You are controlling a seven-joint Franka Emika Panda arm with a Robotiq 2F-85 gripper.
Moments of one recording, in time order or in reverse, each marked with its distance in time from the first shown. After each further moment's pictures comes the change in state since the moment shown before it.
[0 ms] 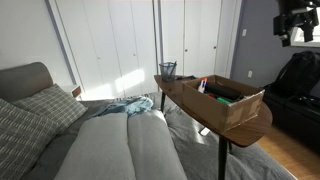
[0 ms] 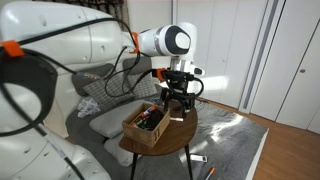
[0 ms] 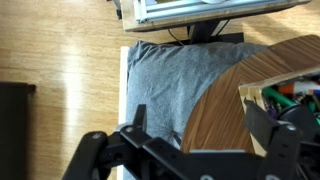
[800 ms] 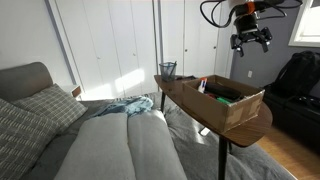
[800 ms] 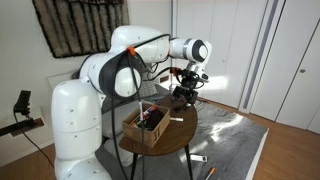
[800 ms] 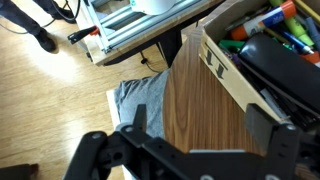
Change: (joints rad) arm 0.000 0.567 0.016 0.518 0.187 -0.234 0.360
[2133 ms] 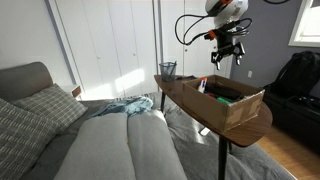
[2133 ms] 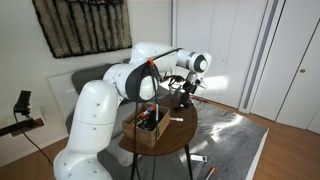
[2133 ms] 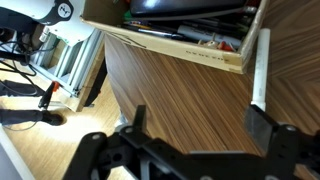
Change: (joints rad) arm 0.028 0.237 -0.003 0.167 0.152 0.119 0.714
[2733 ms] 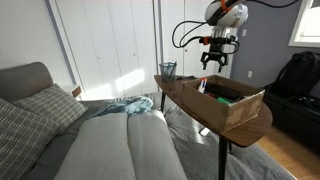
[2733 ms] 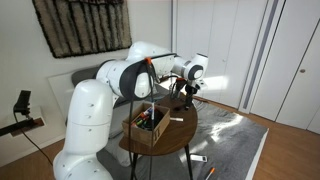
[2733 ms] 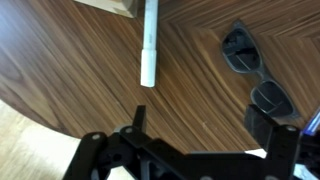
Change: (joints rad) arm 0.012 -0.070 0.022 -0.218 0.055 0.628 -0.071
